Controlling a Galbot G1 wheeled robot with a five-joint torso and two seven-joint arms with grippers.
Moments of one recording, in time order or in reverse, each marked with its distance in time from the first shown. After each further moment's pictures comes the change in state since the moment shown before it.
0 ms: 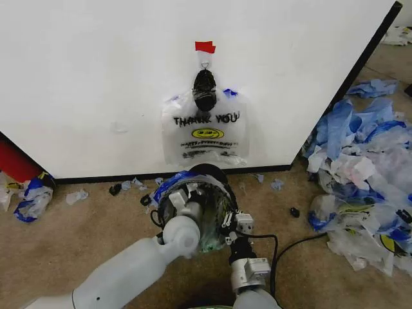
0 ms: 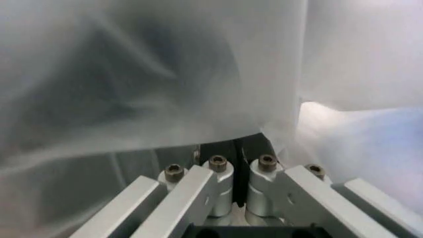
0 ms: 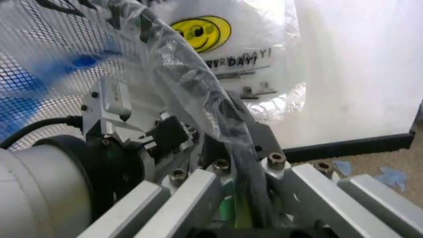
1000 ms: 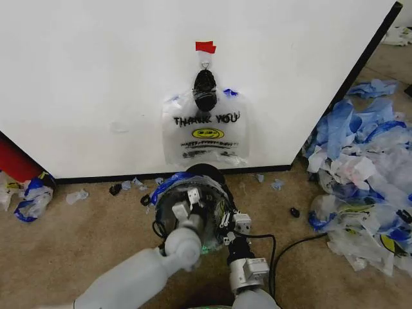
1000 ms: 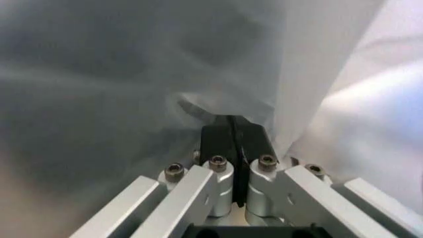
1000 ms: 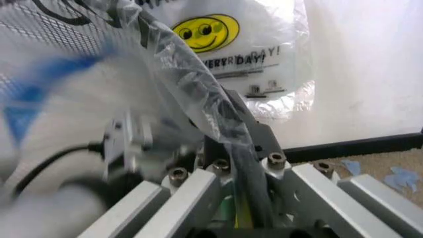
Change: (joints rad) left arm 0.011 -0.010 0.023 0.040 0.026 0.000 0.001; right arm -0.002 -0.002 -0.006 0.000 0.004 0.011 -0.021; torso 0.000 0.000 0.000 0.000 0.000
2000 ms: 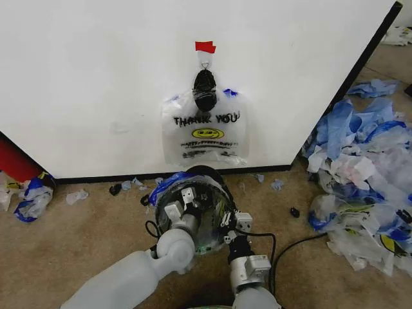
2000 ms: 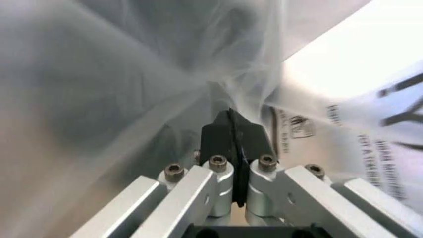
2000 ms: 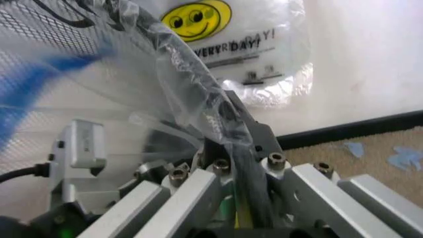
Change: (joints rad) left arm 0.070 0.068 -0.014 -0.097 -0.008 0.010 -0.012; right arm 0.012 0.002 0.009 -0.002 0.053 0.002 0.000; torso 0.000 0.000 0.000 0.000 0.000
